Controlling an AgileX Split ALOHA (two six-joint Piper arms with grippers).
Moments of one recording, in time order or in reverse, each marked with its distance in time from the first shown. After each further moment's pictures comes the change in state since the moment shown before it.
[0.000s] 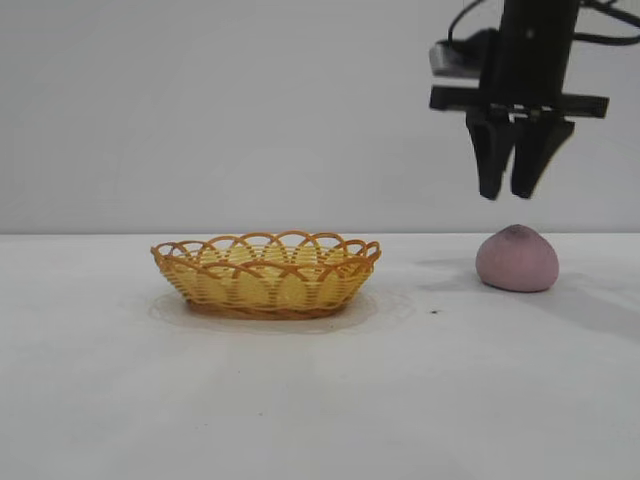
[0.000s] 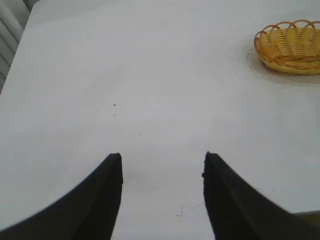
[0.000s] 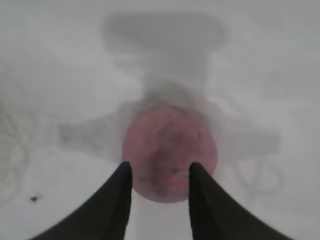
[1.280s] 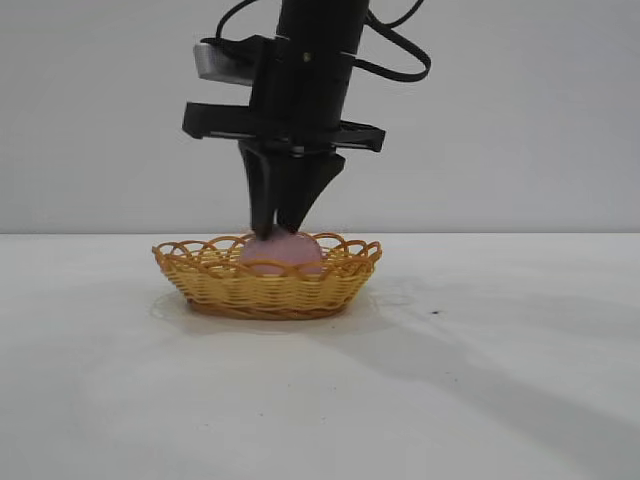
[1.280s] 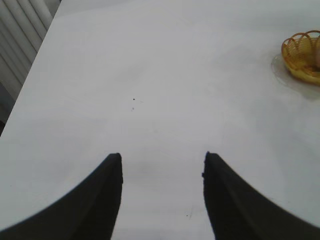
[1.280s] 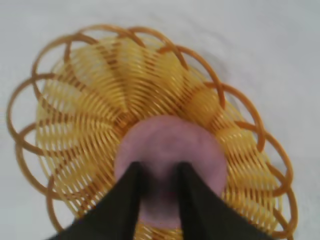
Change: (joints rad) left arm 0.122 -0.001 0.000 -0.015 0.000 0.004; right arm 0.411 0.004 0.004 0.067 -0.212 0.005
